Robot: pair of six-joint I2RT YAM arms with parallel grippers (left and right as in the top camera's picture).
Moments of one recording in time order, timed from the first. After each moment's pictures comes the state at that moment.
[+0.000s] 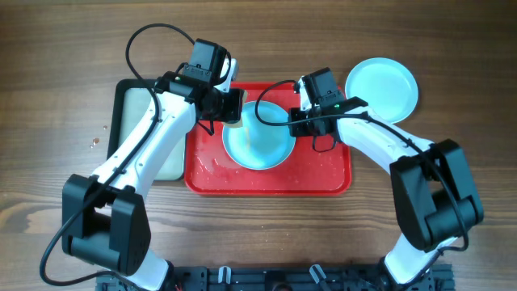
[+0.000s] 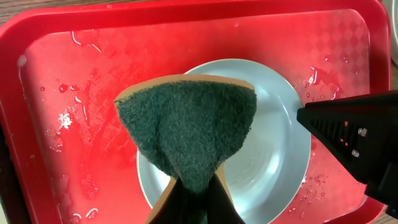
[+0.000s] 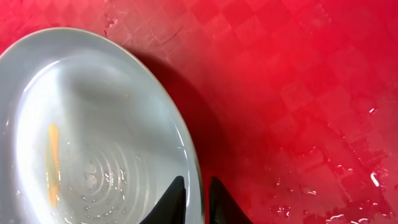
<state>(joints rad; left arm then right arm) -0.34 1.74 1.35 -0.78 0.19 -0.23 0.40 1.87 1.11 -0.37 -0.21 0.31</state>
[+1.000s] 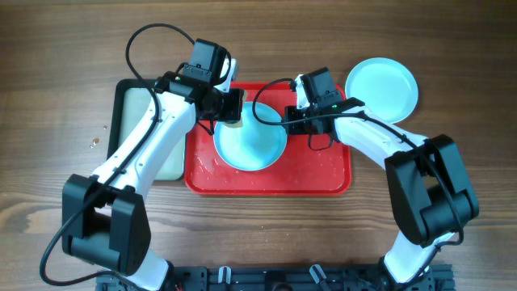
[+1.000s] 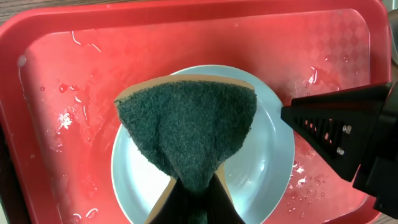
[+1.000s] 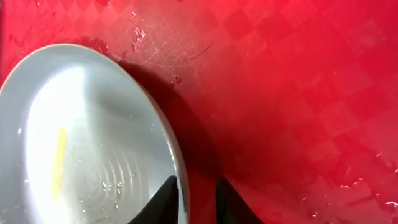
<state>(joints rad) -0.34 1.74 1.35 -0.78 0.19 -0.23 0.40 1.90 1.11 -0.30 -0.28 0.33</state>
